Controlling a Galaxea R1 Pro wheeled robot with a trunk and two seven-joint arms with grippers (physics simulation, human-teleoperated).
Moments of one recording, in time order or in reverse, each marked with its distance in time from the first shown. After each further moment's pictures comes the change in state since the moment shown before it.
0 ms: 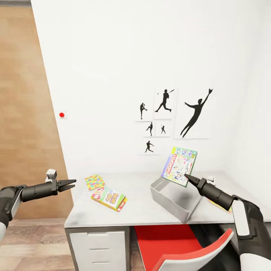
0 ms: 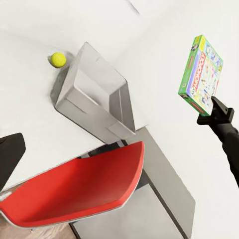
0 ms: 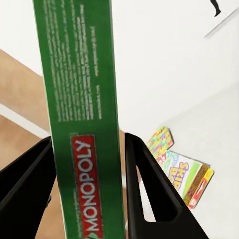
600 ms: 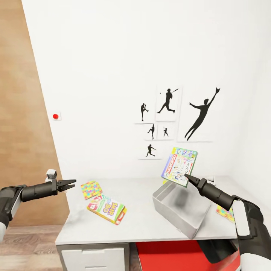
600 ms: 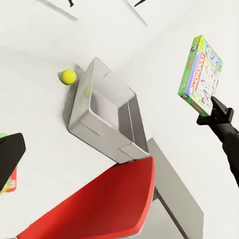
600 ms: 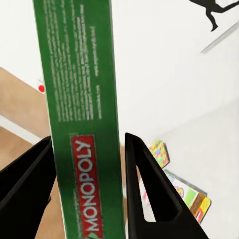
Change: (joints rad) left arm 0.000 0.000 0.000 0.000 0.001 -0.002 0.000; right arm 0.000 -0.003 0.000 0.004 -0.004 0.002 -0.001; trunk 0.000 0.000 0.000
